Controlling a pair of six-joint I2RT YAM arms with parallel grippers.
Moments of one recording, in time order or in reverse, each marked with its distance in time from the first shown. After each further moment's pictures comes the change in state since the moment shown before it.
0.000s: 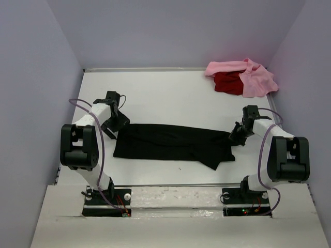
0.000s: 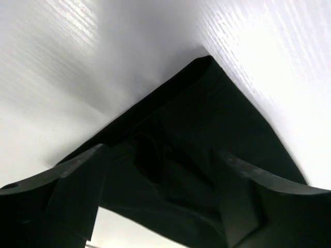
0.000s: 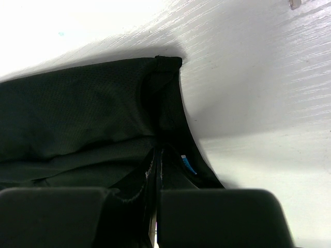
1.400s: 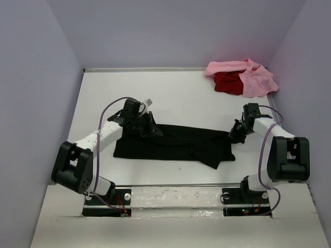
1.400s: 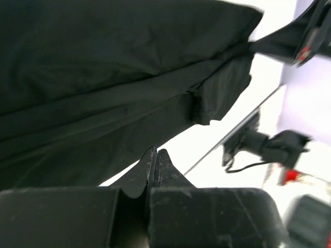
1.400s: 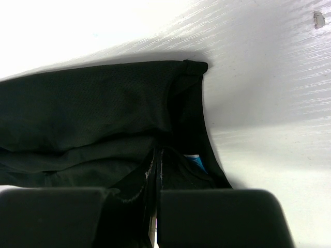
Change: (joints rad) left arm -0.309 -0.257 -0.270 0.556 0.722 0.277; right arm 0.000 -0.003 0.030 0.000 -0.041 -0.030
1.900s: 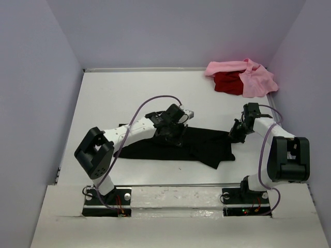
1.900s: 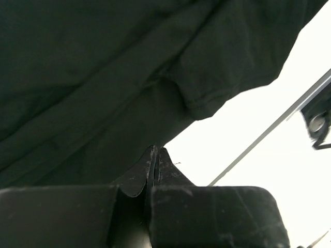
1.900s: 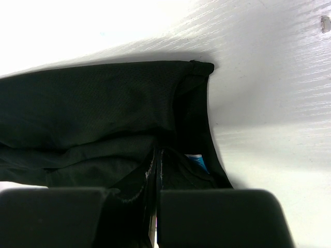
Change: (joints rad) left arm -0.450 0.264 0.365 -0.250 -0.337 0.308; right arm 0.000 0.000 0.005 -0.001 -0.014 -0.015
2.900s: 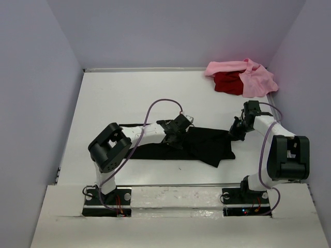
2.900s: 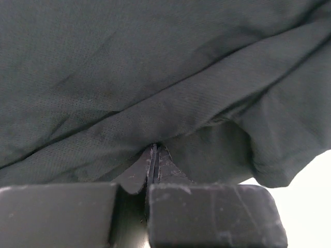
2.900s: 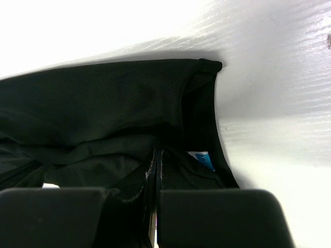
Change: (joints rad) left arm -0.080 0.149 -0.051 0.128 -0.284 -0.063; right arm 0.000 0.015 0.036 -0.009 -0.016 -0.007
